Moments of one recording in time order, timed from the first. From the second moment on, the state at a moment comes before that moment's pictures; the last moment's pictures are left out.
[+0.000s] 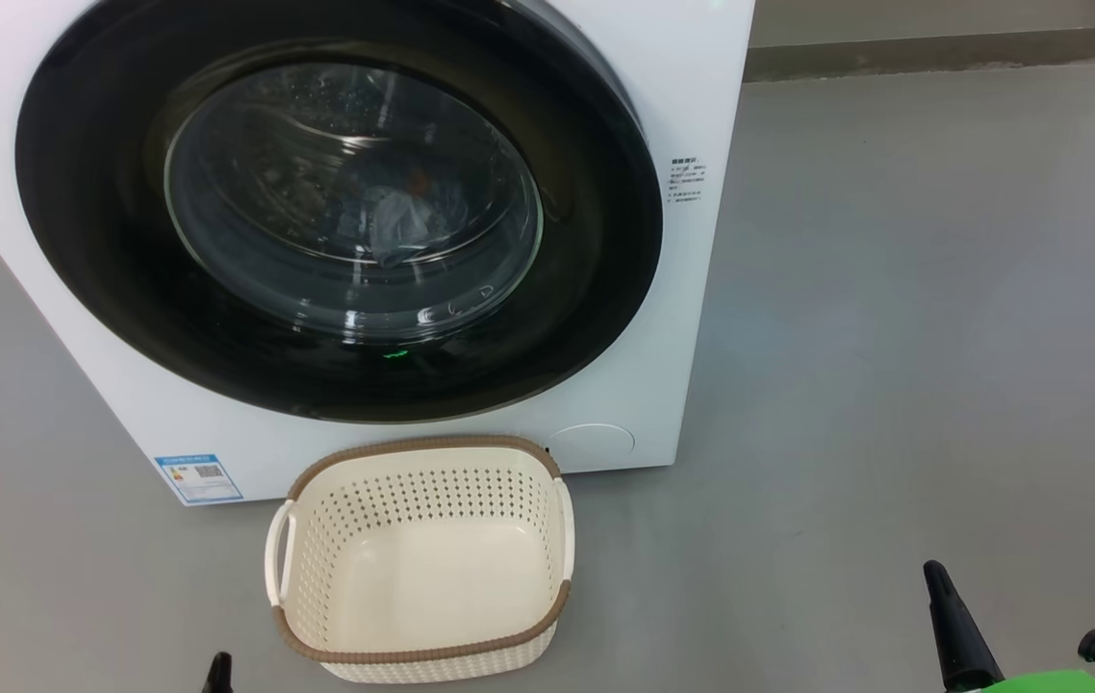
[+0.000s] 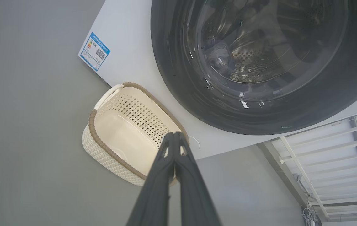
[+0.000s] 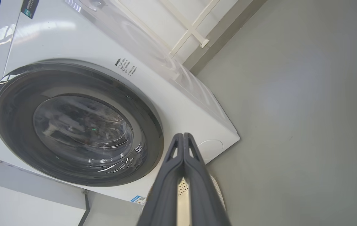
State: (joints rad) left arm 0.08 0.02 0.03 0.29 -0.97 -0.10 -0.08; right arm 0.05 -0.05 -0.08 0.24 0.91 0.14 -0.08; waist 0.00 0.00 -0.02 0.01
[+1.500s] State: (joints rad) left arm -0.02 0.02 0.06 0.28 -1.41 -0.12 0.05; right arm -0.02 -0.05 -0.12 0.26 1.39 0.13 0.05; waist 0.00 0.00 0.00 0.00
